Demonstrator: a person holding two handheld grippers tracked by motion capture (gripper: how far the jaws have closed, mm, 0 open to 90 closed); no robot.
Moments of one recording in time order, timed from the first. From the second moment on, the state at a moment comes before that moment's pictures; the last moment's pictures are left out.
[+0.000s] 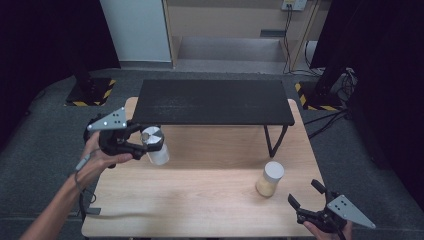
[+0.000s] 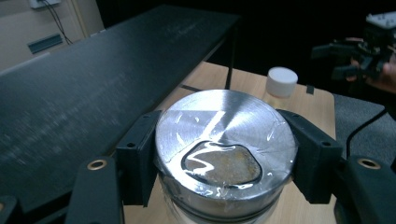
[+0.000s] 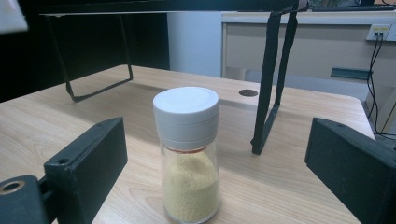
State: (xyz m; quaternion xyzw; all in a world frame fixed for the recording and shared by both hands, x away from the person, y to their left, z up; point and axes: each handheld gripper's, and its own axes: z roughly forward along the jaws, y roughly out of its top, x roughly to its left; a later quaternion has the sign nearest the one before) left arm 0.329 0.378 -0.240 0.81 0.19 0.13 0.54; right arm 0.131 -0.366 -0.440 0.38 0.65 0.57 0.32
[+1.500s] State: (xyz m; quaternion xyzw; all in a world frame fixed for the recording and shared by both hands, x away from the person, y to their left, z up) left arm 0.437 0.342 -0.209 0.77 0.34 0.22 0.50; right arm 0.131 -0.371 -0.442 0.39 0.65 0.57 0.32
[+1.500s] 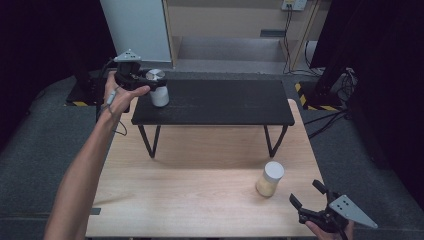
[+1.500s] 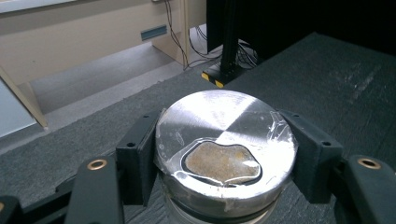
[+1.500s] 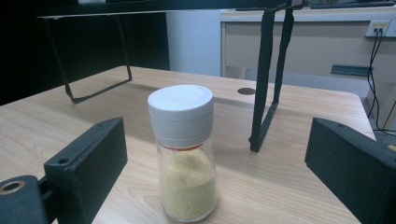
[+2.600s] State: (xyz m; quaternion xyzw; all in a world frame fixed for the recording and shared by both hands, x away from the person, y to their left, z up) left arm 0.362 0.376 -0.163 0.69 0.32 0.24 0.60; right arm 0.129 -0.370 -0.442 0.38 0.64 0.58 0.32
